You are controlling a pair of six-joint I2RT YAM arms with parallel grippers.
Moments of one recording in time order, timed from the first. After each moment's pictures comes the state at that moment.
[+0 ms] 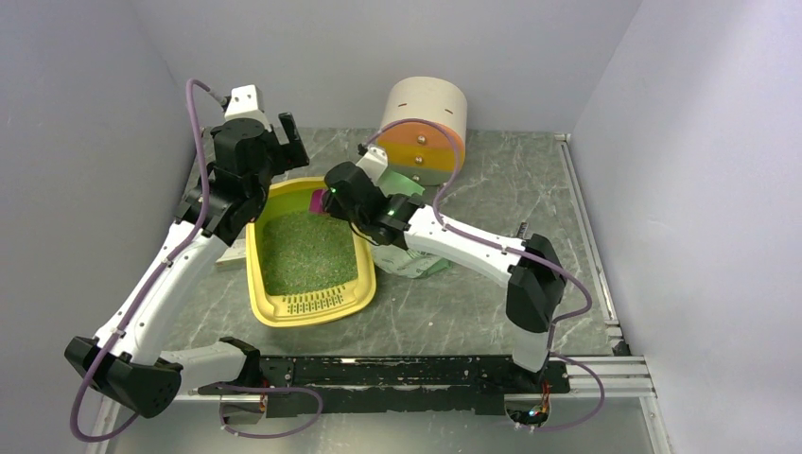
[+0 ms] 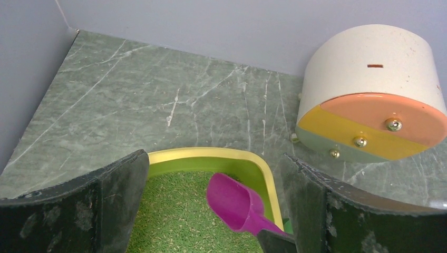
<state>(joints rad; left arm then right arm) -0.44 1.18 1.35 -0.44 -0.49 -0.33 1.01 1.85 1.62 -0.32 0.47 0.97</state>
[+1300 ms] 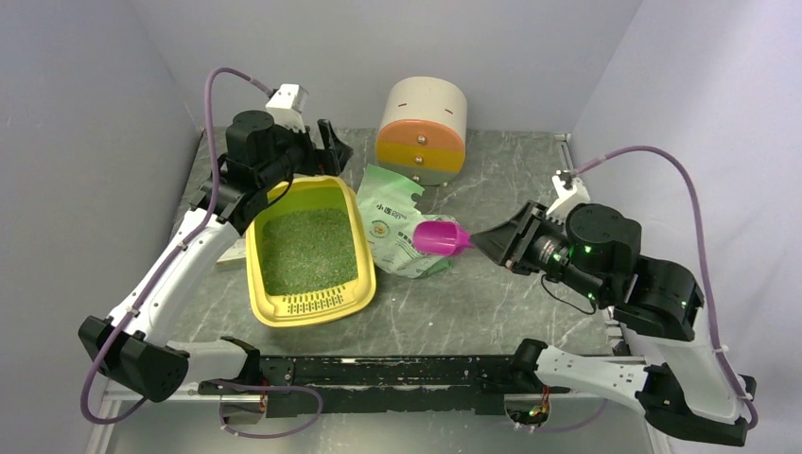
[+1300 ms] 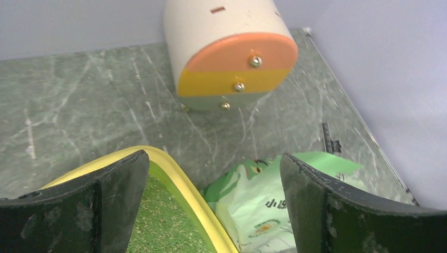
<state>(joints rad) -0.44 1.26 1.36 -0.33 0.06 -0.31 0.96 0.83 1.52 -1.06 0.25 0.91</state>
